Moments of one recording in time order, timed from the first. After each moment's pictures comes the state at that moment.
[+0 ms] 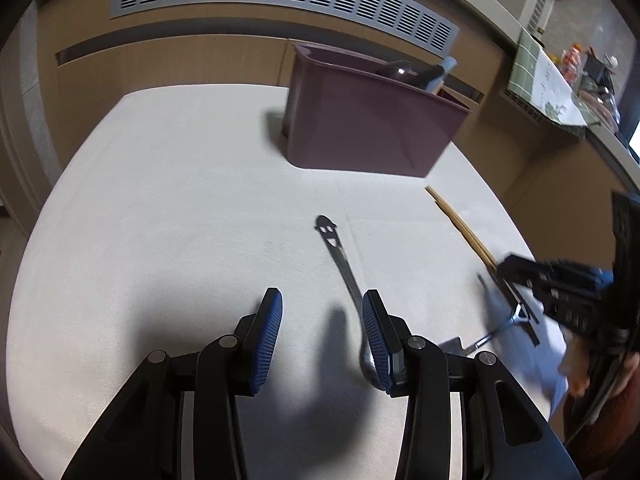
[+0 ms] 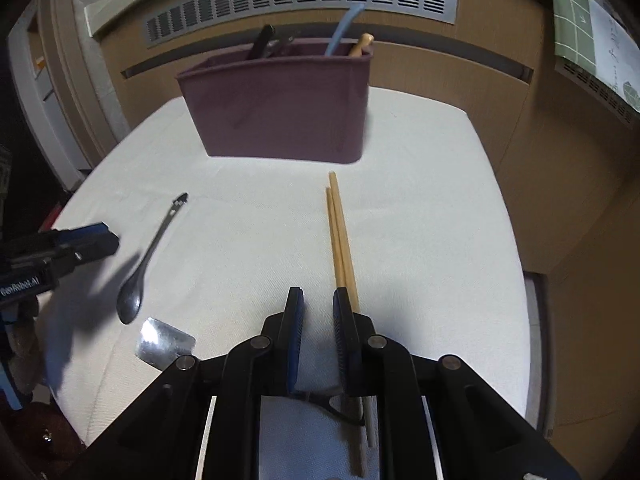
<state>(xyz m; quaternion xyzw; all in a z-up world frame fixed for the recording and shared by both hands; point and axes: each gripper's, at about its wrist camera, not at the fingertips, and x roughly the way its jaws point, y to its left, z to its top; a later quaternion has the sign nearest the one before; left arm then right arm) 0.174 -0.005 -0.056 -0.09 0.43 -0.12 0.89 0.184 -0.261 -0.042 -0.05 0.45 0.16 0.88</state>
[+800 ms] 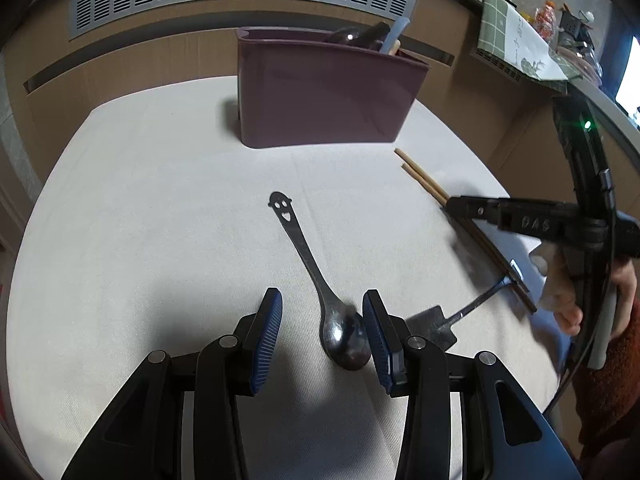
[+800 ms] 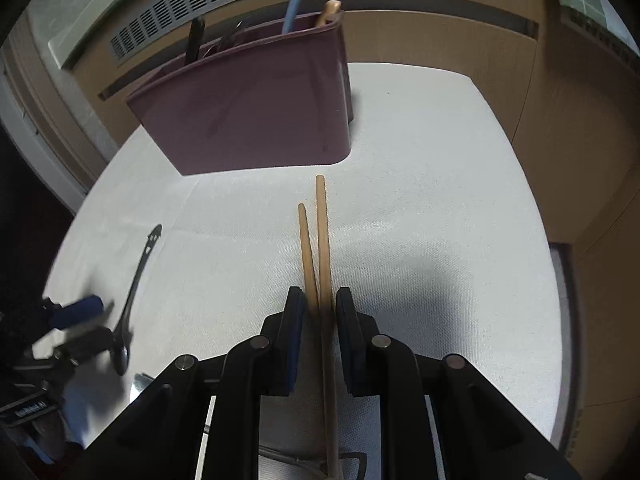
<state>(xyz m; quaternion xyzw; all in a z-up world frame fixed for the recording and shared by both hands) 0.168 -0.034 -0.060 -0.03 0.45 -0.15 0.88 0.225 -0.269 -0.059 0.03 0.49 0.16 0.86</state>
